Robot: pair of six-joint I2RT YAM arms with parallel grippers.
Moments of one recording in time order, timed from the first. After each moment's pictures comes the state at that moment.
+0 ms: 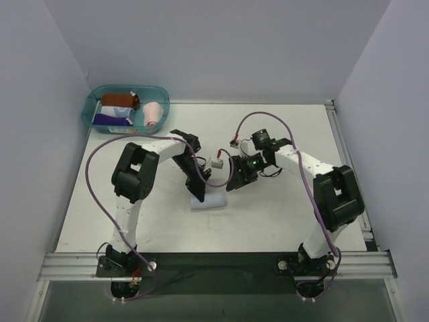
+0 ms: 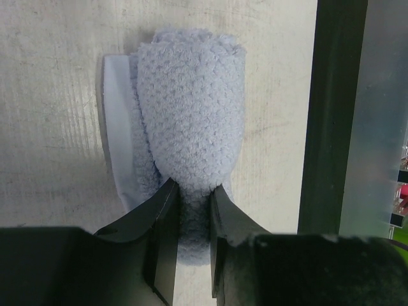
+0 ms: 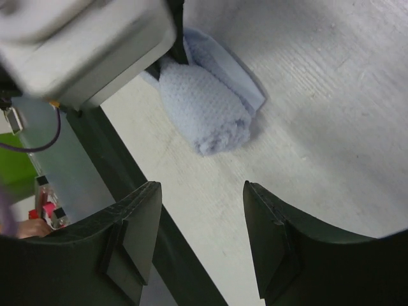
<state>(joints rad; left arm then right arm) -0.51 2.19 1.57 -1.21 0.88 0.95 0.41 1.67 1.13 -0.67 -0.74 -0.03</state>
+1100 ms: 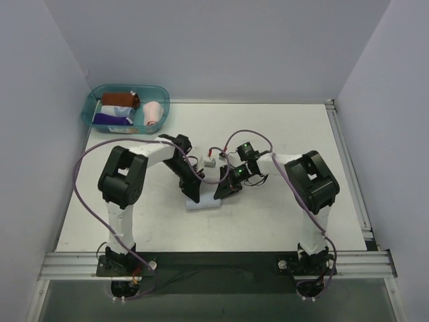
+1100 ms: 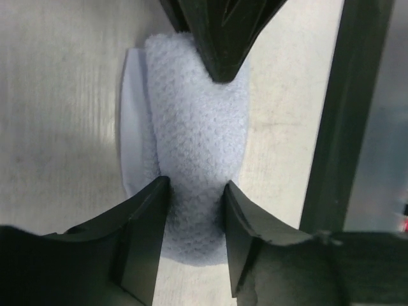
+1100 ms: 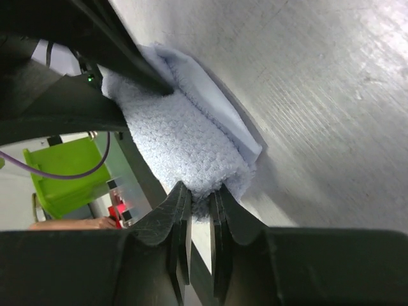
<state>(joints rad) -0.46 2.08 1.42 -1.07 0.86 0.81 0.51 1.95 1.05 -0.27 -0.91 0.32</state>
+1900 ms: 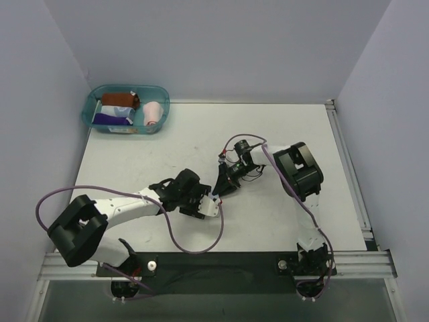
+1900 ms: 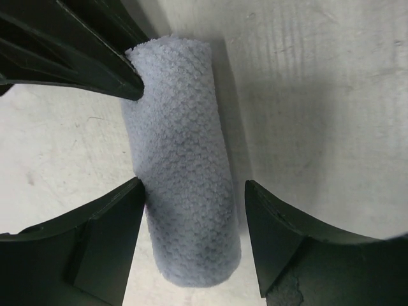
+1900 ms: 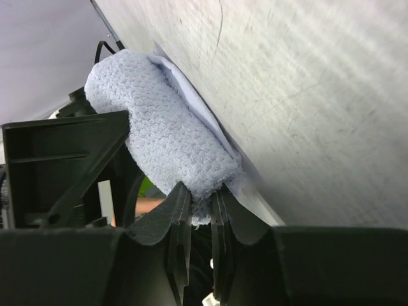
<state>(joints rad) -0.83 1.40 0.71 -0.26 0.16 1.01 0.47 2.18 1.28 -0.52 -1.06 0.39</state>
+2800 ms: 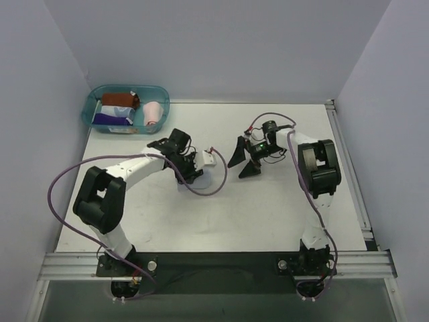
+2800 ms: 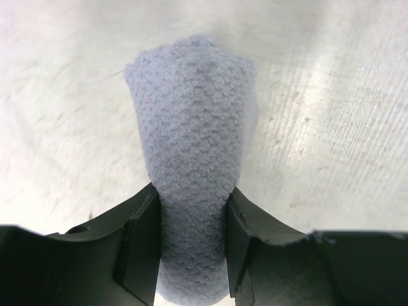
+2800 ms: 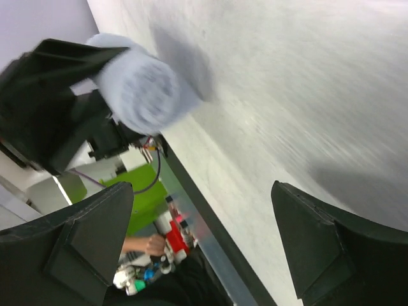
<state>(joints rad) -0.55 1.71 1.12 -0.55 0.33 0.81 0.25 2.15 1.44 -0.71 -1.01 0.24</state>
